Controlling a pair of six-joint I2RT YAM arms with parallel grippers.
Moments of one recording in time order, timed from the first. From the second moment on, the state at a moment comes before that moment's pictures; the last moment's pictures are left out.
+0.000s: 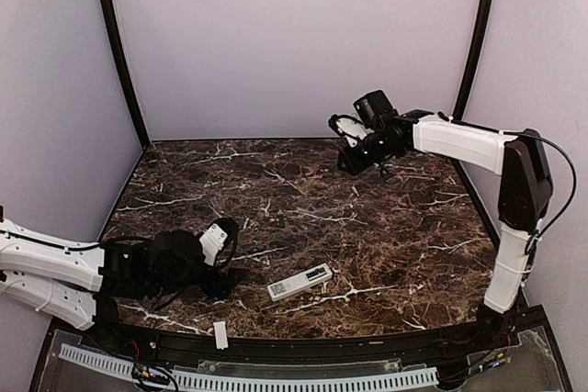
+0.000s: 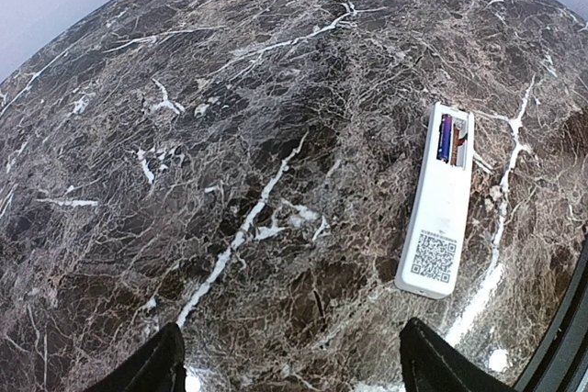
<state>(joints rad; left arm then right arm) -1.18 1.06 0.44 -0.05 -0.41 -0.24 0.62 1.85 1.57 -0.56 -0.08 -0.18</state>
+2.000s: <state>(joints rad) -1.18 1.38 0.62 -0.03 -0.21 -0.11 0.67 1.23 1.03 -0.16 -0.79 -0.45</state>
